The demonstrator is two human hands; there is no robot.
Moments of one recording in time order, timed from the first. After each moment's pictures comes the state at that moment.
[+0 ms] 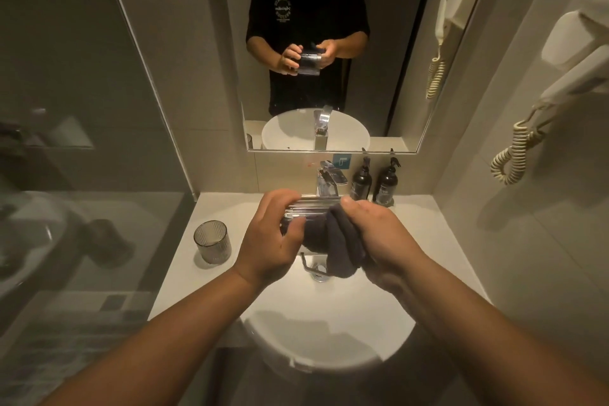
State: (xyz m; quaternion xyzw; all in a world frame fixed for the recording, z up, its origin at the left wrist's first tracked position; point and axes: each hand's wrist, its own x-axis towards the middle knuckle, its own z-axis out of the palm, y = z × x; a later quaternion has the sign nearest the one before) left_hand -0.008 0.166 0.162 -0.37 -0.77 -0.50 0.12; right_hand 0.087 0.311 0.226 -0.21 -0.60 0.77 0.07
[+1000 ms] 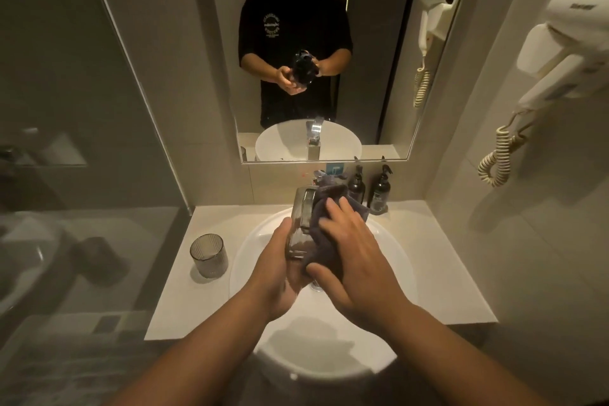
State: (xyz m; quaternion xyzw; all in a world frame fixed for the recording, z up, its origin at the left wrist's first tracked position) left_hand 0.017 0.181 0.166 -0.02 -0.50 -0.78 -0.38; right_hand 0.111 0.297 0.181 0.02 -0.93 0.26 0.26
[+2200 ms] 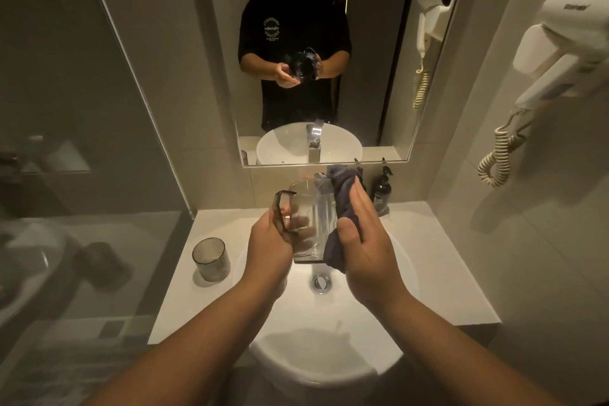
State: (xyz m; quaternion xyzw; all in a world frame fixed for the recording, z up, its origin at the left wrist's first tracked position) left_hand 0.010 0.193 0.200 -0.03 -0.63 -0.75 -0.19; right_hand 0.098 0.298 0.203 -0.08 -0.80 0.51 0.29
